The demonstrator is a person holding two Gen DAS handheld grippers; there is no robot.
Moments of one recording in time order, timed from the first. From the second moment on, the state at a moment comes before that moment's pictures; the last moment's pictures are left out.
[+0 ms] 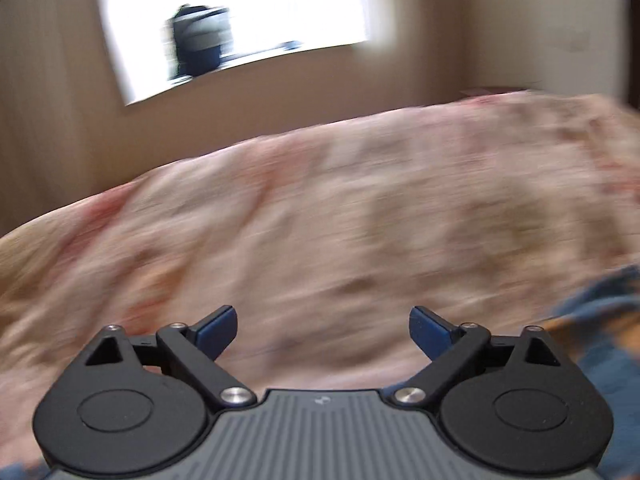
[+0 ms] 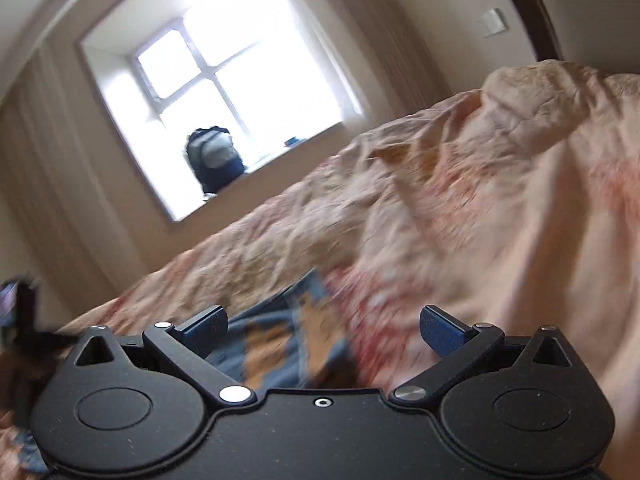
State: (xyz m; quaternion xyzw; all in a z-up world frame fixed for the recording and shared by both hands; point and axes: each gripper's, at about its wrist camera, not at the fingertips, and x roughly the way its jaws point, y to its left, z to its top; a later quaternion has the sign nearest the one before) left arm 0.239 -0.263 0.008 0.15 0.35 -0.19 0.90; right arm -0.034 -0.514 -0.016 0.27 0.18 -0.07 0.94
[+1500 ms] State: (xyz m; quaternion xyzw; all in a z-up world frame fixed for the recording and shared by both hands) left arm 0.228 -0.379 0.015 -0.02 0.48 -0.43 0.76; right arm 0.023 -0.401 -0.014 -0.08 0.25 -0.10 0.96
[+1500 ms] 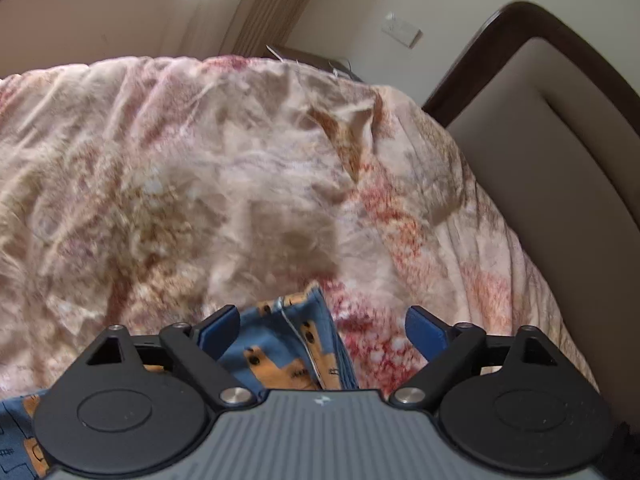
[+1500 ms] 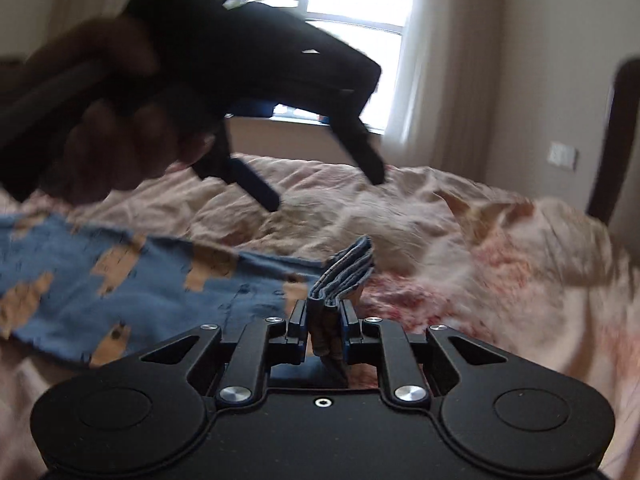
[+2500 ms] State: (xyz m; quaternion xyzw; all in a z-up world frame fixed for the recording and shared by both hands) left arm 0.225 -0.336 0.017 -0.10 0.55 -0.38 0.74; right arm 0.008 -0.357 0.006 -0.19 0.22 -0.06 0.96
